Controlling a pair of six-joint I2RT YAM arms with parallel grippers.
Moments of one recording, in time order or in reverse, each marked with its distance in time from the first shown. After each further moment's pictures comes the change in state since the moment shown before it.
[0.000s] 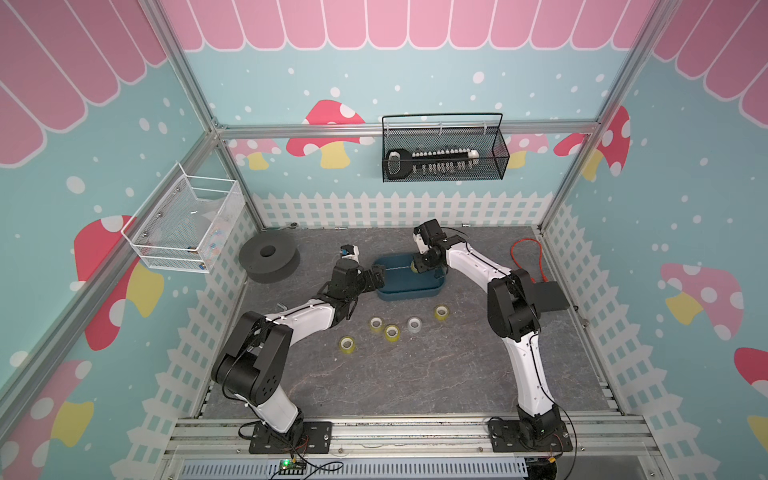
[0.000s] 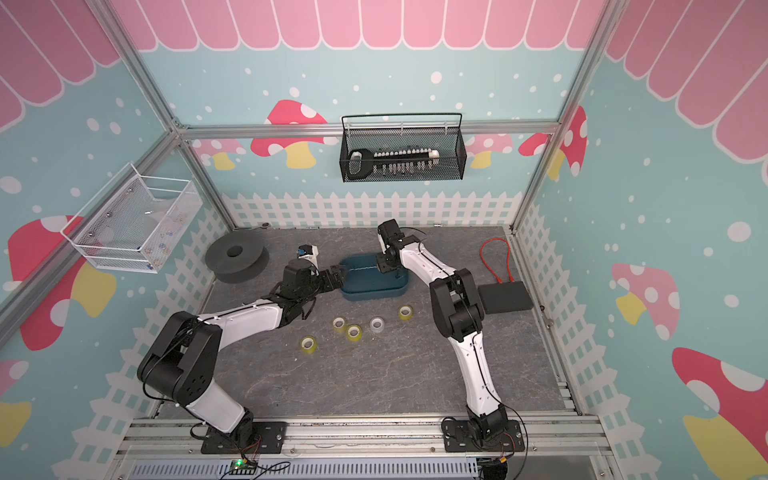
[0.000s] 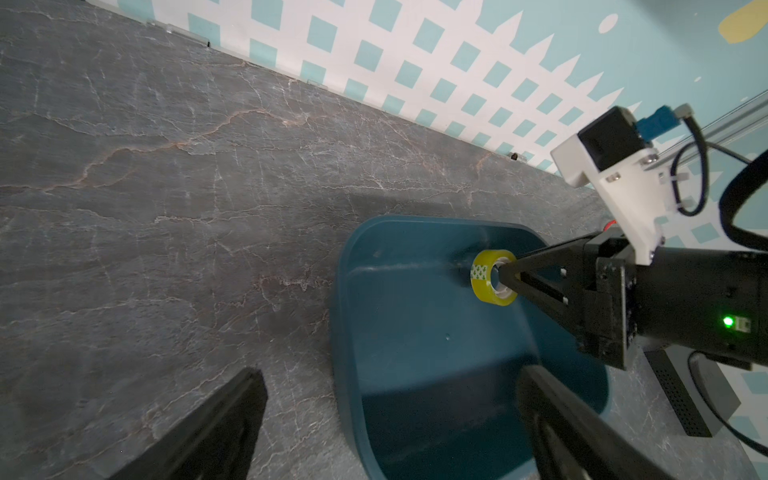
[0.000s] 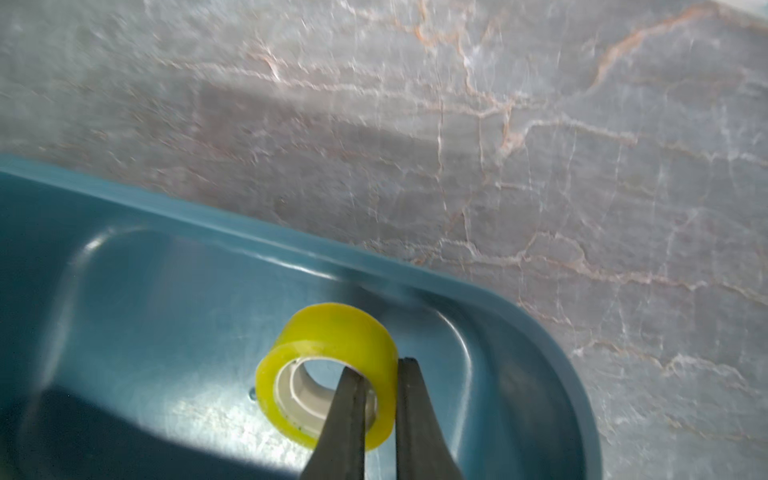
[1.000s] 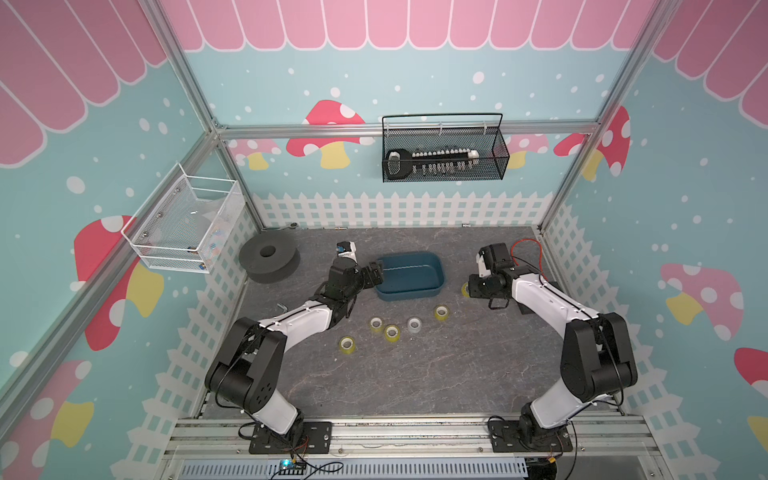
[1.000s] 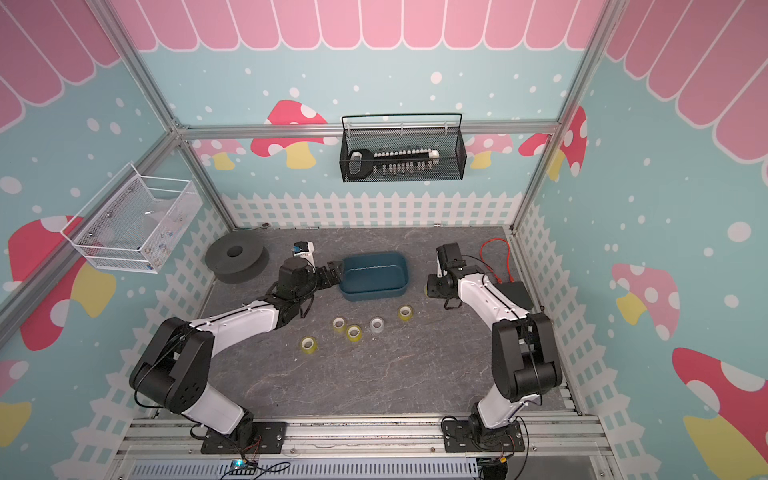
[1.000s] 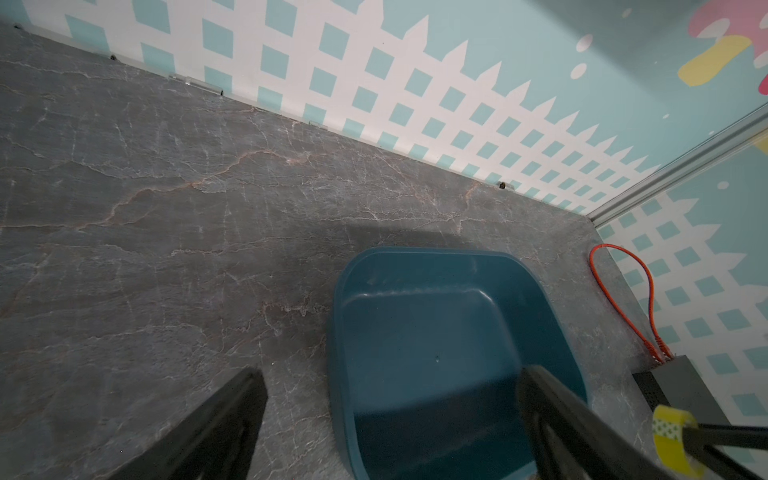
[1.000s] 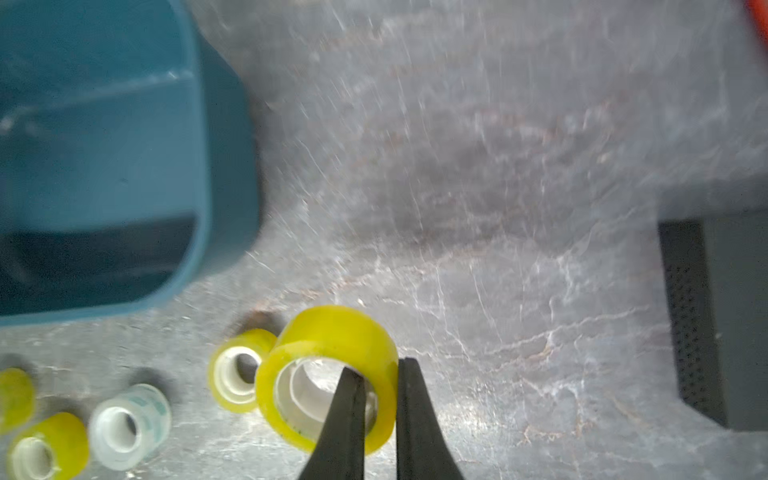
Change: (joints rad) left arm -0.001 -0.050 -0.005 0.024 -0.037 0.004; right arm -0.212 -0.681 -0.751 0.101 -0.055 0.175
